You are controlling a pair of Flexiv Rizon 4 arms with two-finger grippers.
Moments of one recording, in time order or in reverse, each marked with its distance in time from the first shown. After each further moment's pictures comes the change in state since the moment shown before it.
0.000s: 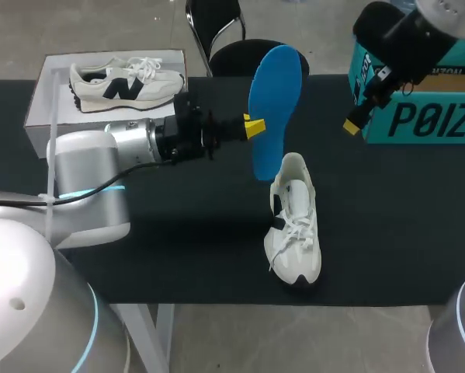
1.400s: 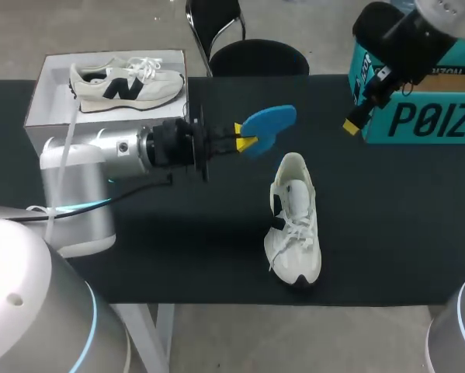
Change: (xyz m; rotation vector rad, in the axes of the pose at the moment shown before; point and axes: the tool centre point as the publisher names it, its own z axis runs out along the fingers) left arm 0.023 0.001 -0.017 0.064 0.109 0.745; right arm 0.000 0.000 0.000 0.001 0.000 0.000
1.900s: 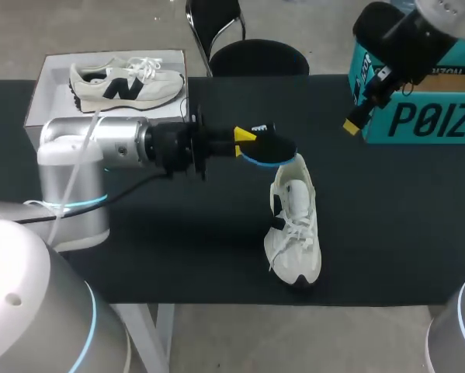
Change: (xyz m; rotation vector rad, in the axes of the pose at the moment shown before) left arm 0.005 -0.003 -0.001 0.018 0.117 0.481; right arm 0.000 0.000 0.000 -0.001 0.000 0.000
